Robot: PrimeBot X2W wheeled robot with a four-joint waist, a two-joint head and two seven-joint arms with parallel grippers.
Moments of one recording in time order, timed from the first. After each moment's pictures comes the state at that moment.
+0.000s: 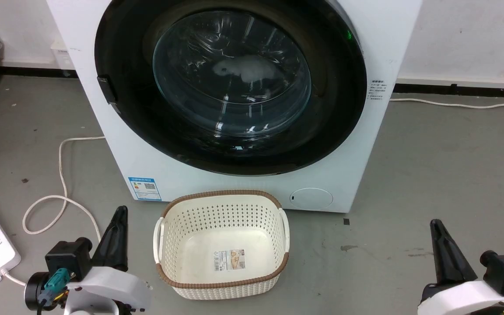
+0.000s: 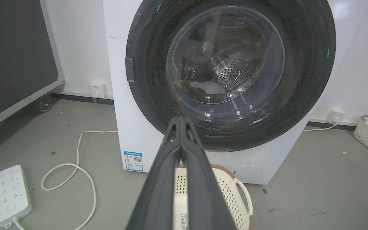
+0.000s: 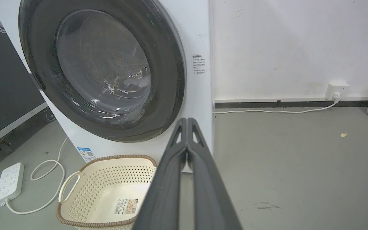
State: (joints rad) left arm -0.08 0.33 -0.23 0.12 -0.47 0.12 -0.20; right arm 0.02 -0.05 -0.07 0.07 0.17 0.13 -0.14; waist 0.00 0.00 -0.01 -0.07
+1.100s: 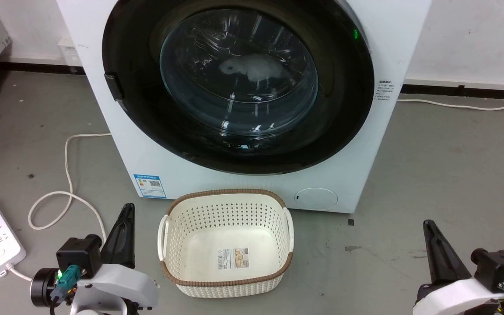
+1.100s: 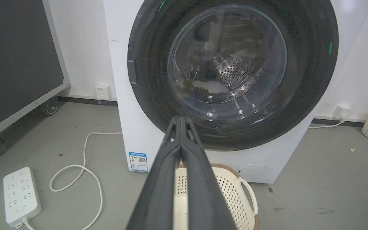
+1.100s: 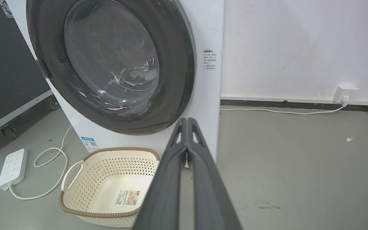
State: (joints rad) left arm -0.08 0.26 -0.17 0.09 -0.35 0.09 -0.15; right arm 0.02 -0.05 -0.06 0.06 0.13 0.13 -0.10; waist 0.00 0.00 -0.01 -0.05
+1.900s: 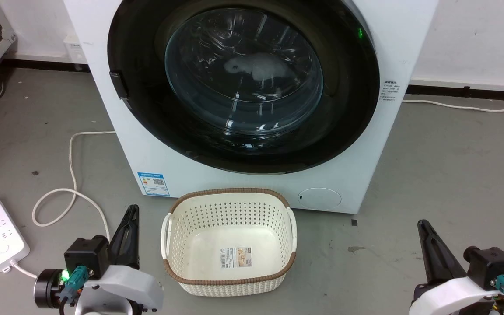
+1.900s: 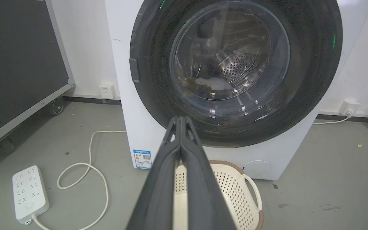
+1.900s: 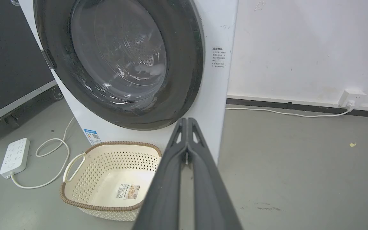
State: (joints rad) left arm -0.06 0.21 -0.13 0.07 -0.26 0.07 -0.11; right arm 0.02 -0.05 -0.04 0.05 0.10 0.13 -0.08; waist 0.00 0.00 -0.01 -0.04
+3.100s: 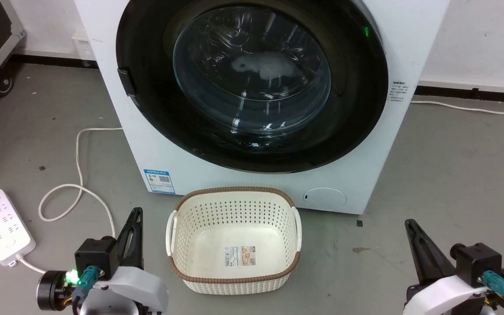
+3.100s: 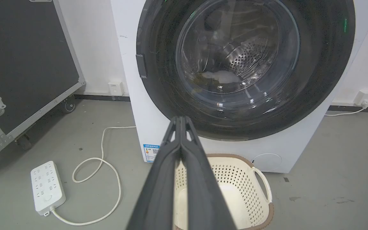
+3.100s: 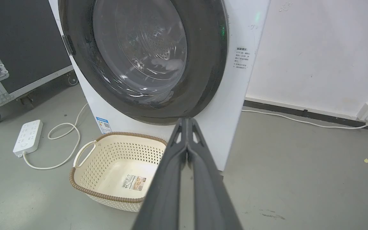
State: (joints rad) left arm -0.04 0.12 -0.06 0.03 -0.12 0.03 -0.05; right arm 0.02 -0.05 -0.02 0.02 0.05 0.13 -0.04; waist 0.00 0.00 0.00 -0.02
